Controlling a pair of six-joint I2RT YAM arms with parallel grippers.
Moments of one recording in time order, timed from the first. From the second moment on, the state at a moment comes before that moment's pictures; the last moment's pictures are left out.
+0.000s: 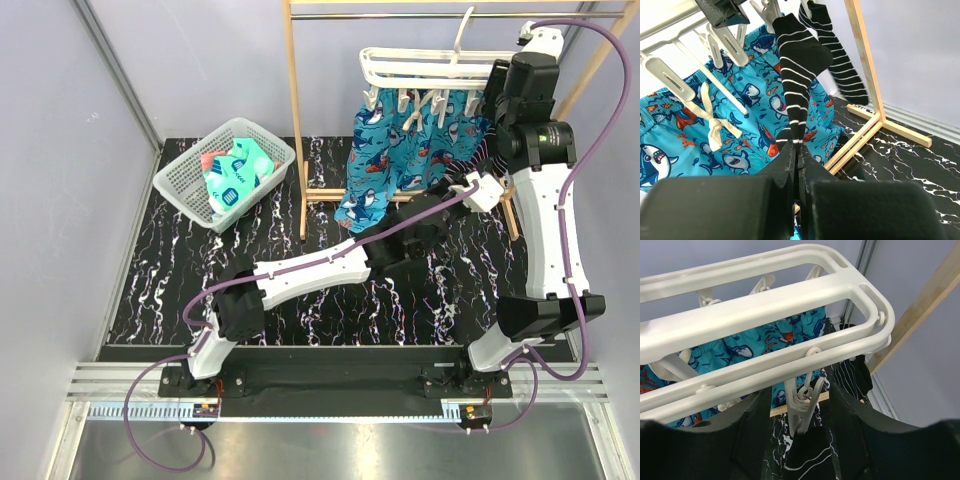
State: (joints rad) left arm -1.21 2.10 1.99 0.25 -0.51 0.49; right arm 0.09 1.61 2.09 -0.75 0.40 0.12
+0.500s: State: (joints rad) left arm -1.21 2.10 1.99 0.26 -0.51 0.49; right arm 0.09 1.63 2.13 -0.75 0.40 0.11
